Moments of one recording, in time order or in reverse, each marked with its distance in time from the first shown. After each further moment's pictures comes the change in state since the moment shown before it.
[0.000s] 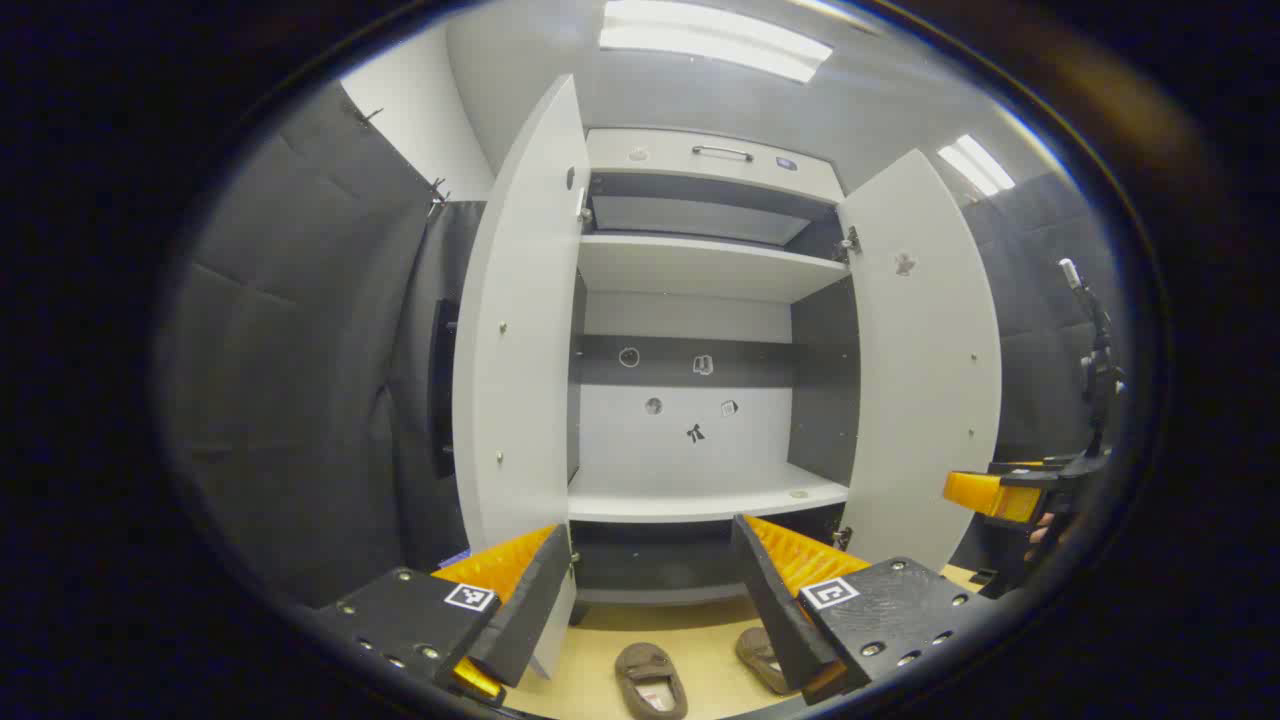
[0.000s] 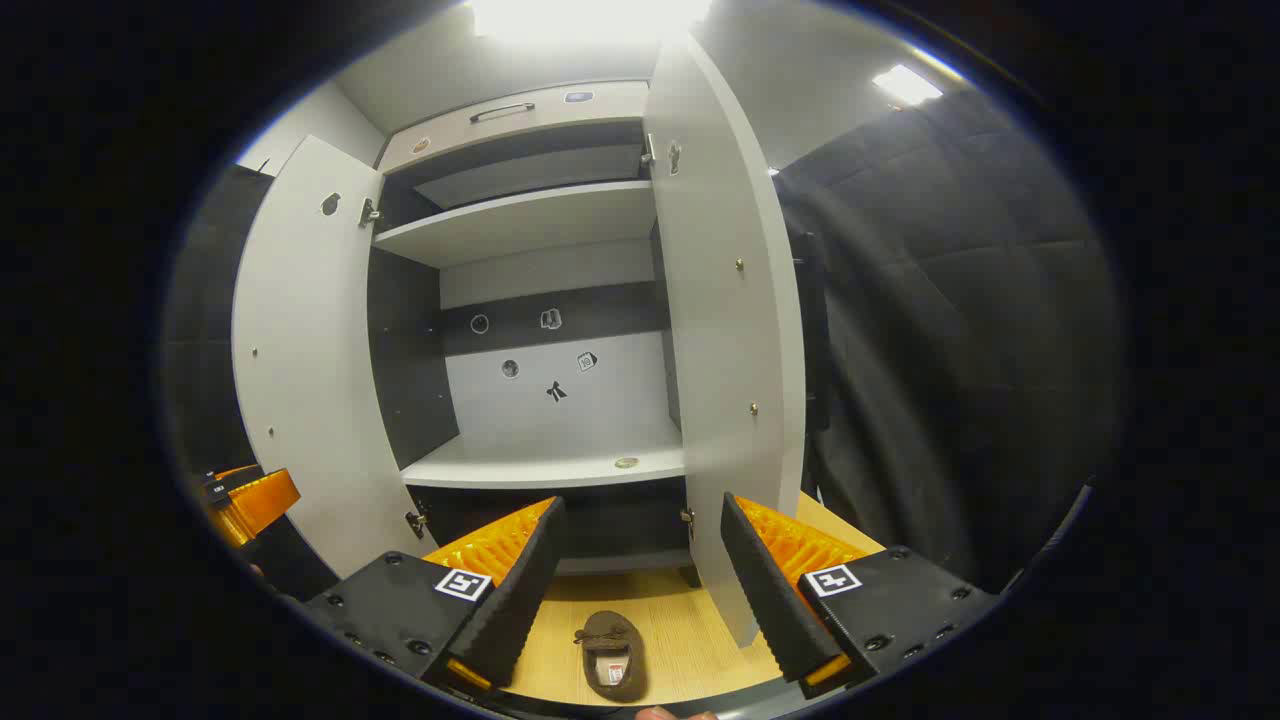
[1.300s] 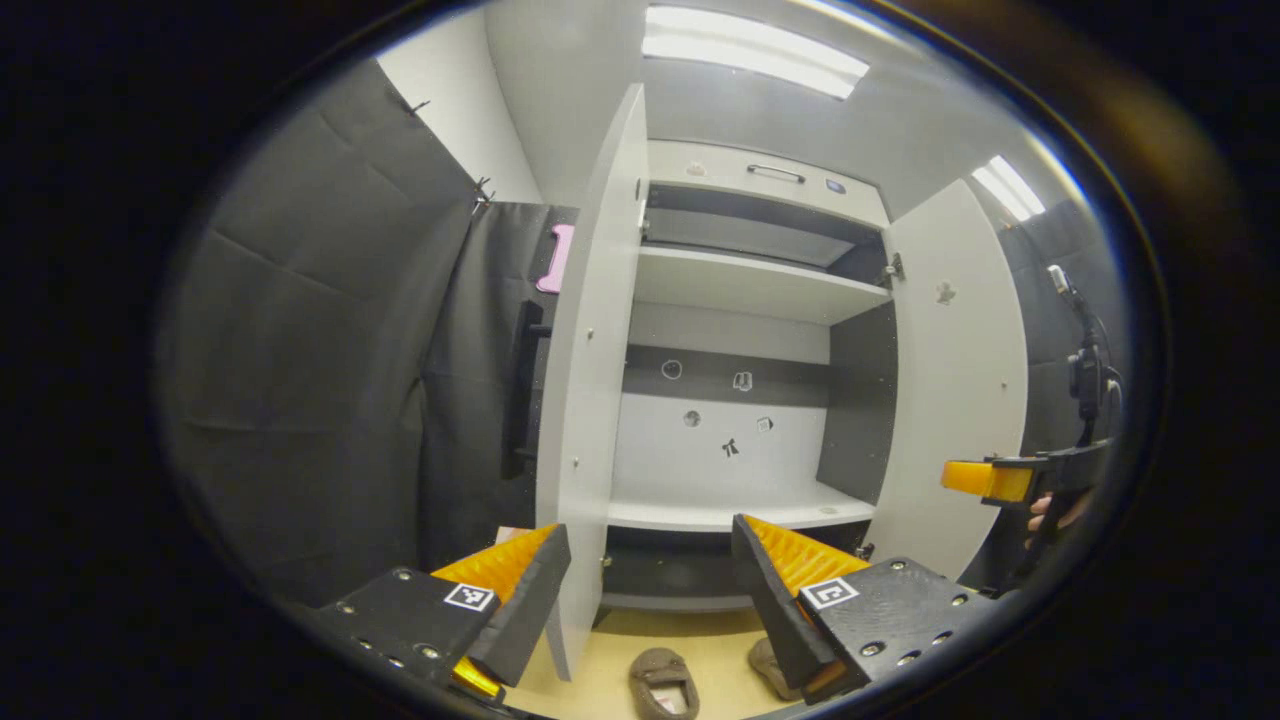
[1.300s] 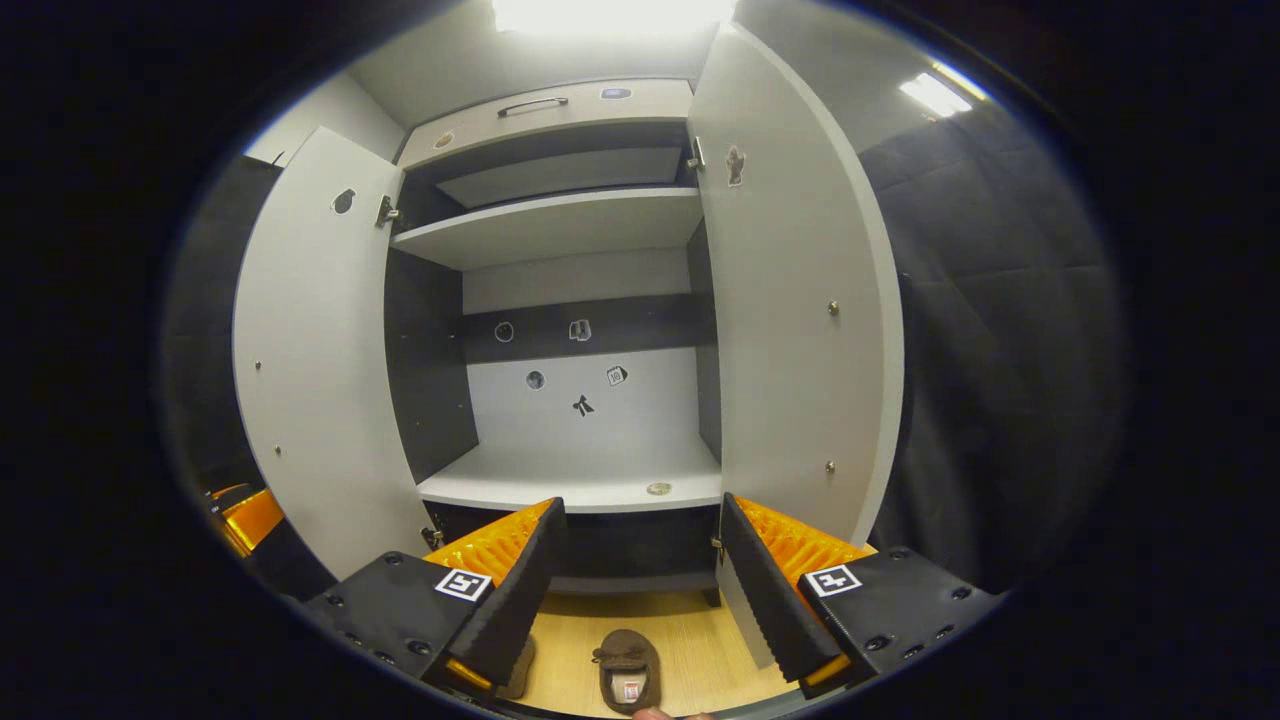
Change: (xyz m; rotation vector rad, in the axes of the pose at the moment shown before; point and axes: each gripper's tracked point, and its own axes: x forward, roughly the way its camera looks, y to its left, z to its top) left arm -0.010 0.054 0.004 -0.057 -0.038 0.087; right arm 0.033 0.038 0.028 -0.036 0.001 0.059
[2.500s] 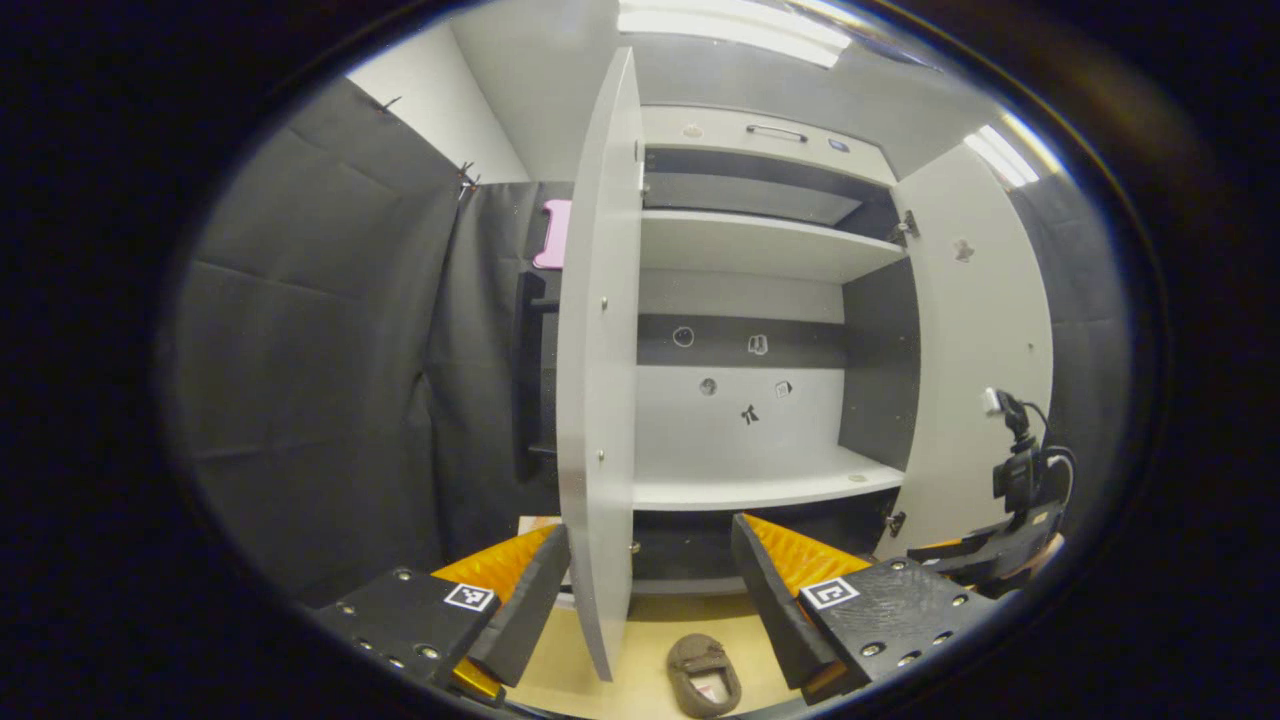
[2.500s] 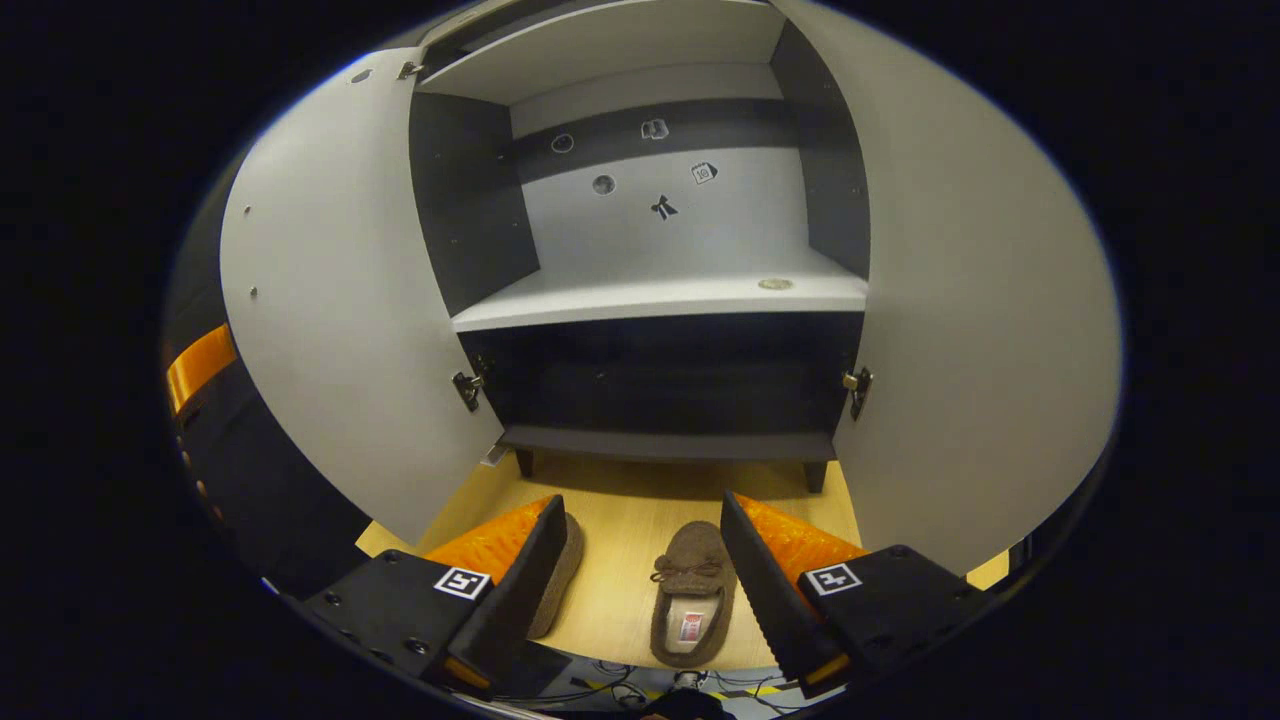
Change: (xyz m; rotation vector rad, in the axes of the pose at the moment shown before) left arm 0.030 0.014 -0.020 0.065 0.129 0.023; right arm 0.057 0.053 -0.196 0.011 0.492 0.270
